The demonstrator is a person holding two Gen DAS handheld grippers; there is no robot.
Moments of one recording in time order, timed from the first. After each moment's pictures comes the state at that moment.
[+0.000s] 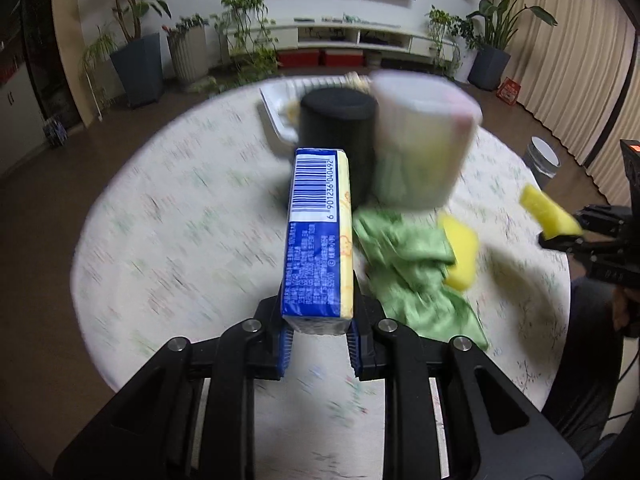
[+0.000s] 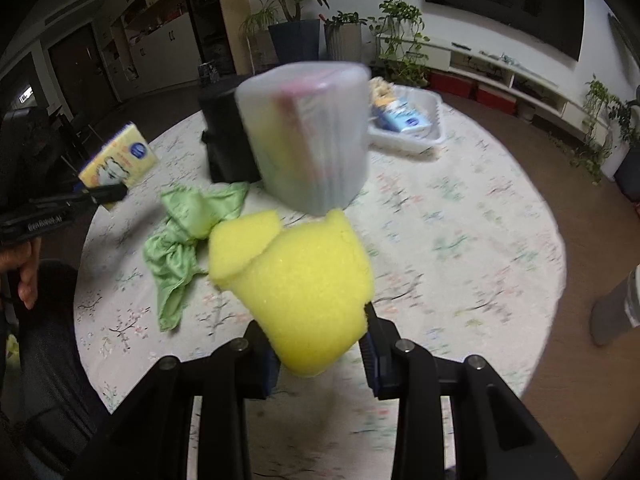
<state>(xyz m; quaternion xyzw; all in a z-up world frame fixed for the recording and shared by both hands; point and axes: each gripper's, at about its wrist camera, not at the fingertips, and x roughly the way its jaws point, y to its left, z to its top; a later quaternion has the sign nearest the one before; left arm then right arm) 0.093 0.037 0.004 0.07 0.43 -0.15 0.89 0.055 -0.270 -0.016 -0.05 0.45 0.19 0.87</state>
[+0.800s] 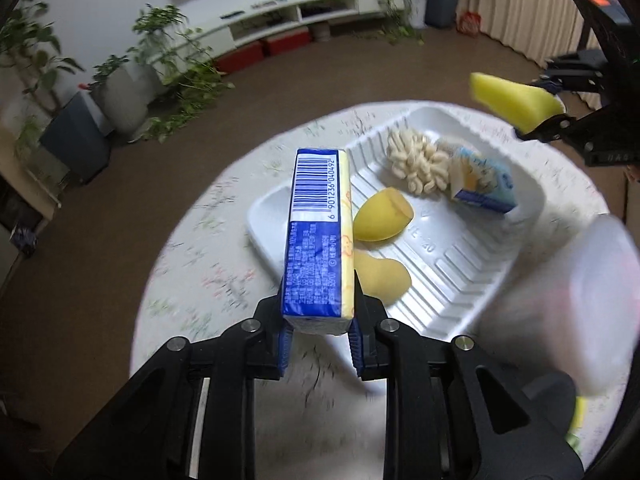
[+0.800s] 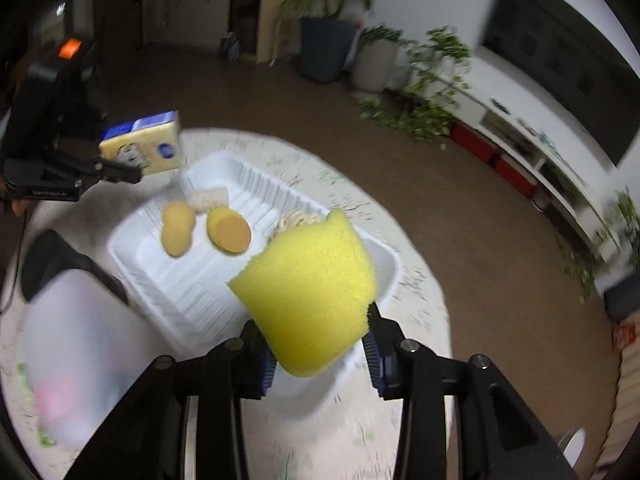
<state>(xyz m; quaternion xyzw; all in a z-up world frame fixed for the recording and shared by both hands) 0.376 -0.029 -0.012 0.22 0.46 -0.24 0.83 0.351 -0.247 0.008 -0.21 0.44 0.24 0.84</state>
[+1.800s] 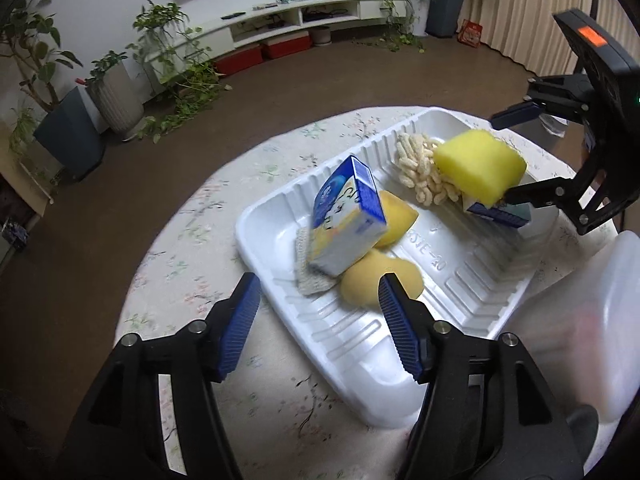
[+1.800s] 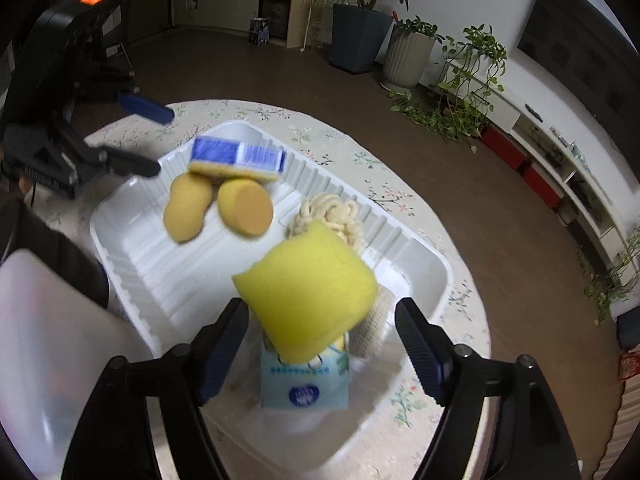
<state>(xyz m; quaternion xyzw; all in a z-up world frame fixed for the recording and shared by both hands) 0.388 -0.023 -0.016 0.19 0.45 -0.24 0.84 0.363 -0.238 -0.028 -0.22 0.44 0.27 0.83</state>
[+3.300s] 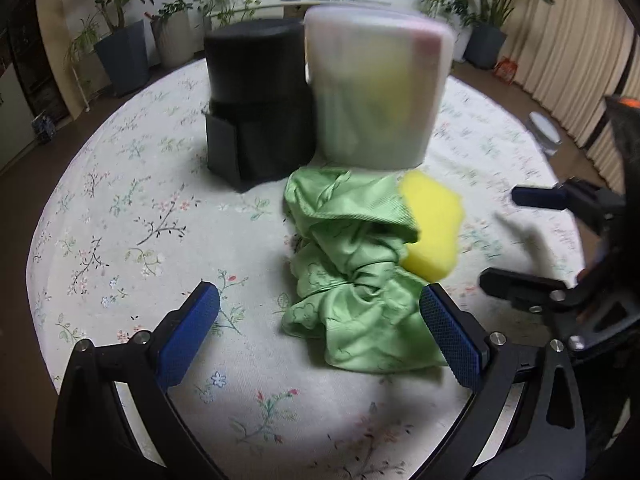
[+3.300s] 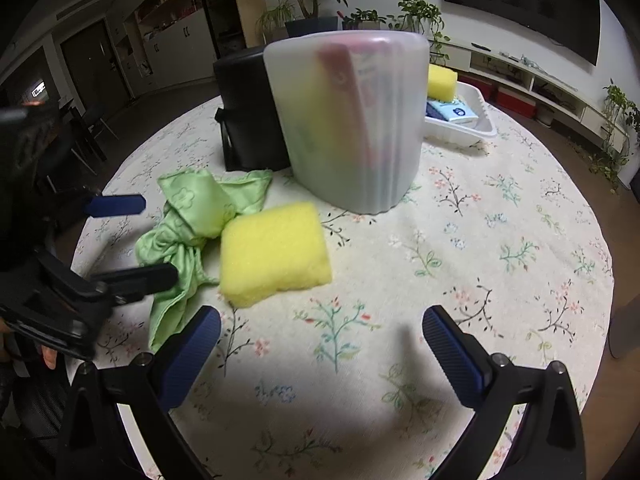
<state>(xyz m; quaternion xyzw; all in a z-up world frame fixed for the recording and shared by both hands) 0.092 -0.033 -0.065 0.08 0.47 -0.15 0.87 0.071 -0.224 -0.063 -0.04 0.45 0.22 0.86</state>
